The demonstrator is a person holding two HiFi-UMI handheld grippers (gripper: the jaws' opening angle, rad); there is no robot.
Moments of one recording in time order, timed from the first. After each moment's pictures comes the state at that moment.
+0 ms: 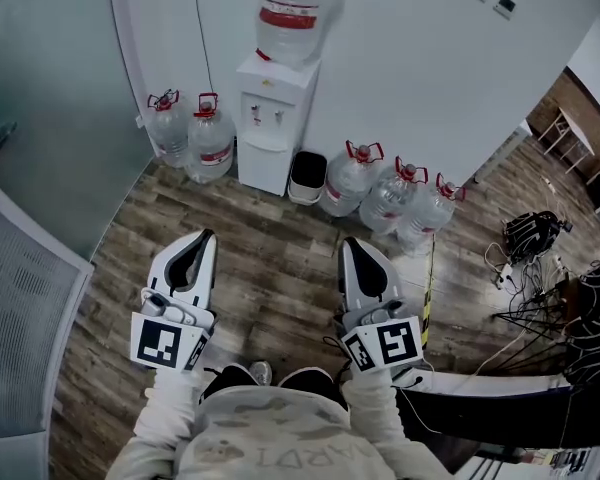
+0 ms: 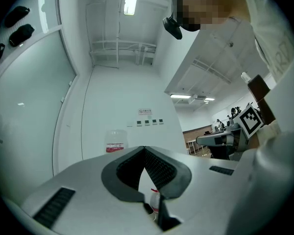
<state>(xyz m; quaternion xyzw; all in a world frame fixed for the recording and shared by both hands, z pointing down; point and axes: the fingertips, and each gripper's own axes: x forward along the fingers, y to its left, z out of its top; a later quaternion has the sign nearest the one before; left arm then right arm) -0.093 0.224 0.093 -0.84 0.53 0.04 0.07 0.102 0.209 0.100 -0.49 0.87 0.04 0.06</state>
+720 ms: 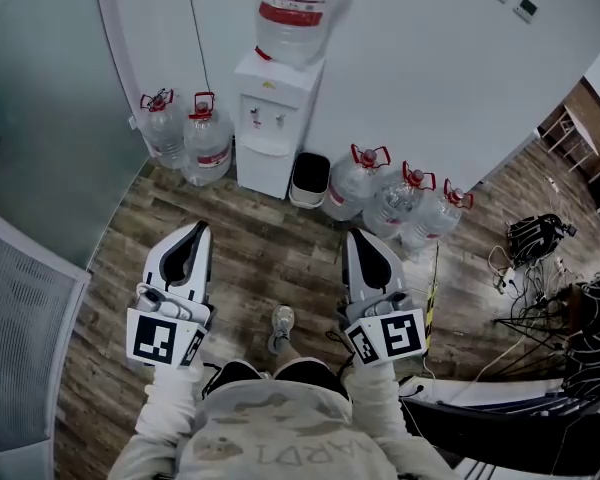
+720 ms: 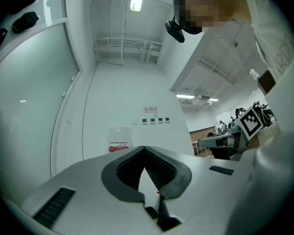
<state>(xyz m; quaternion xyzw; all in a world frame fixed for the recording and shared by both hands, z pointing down) -0.104 0.155 0.101 -0.83 0.54 0.05 0.07 0.101 0.132 0.111 -0.48 0.87 0.03 0.05</state>
